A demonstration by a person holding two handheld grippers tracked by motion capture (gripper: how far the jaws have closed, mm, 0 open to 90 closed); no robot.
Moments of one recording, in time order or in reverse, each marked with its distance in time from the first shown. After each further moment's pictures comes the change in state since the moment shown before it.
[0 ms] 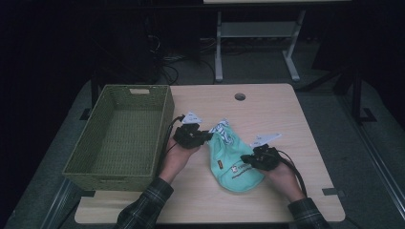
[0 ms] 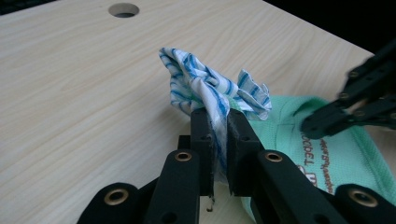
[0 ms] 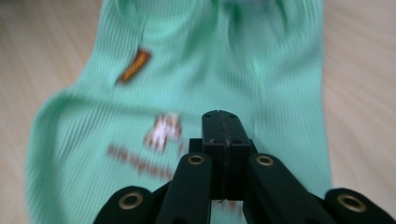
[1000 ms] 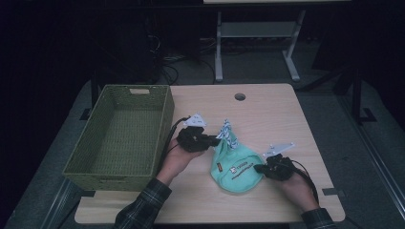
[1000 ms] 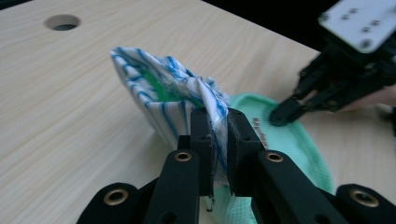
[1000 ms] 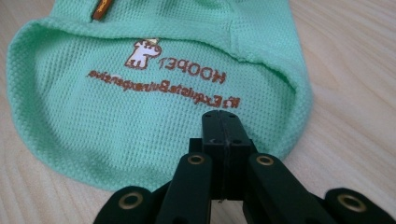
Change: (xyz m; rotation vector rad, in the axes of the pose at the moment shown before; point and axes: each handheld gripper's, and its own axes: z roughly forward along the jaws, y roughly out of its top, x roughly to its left) left arm -0.021 0.008 -0.006 0.006 -0.206 0.083; right arm -0.003 -0.037 -0.017 0.057 -0.030 0.034
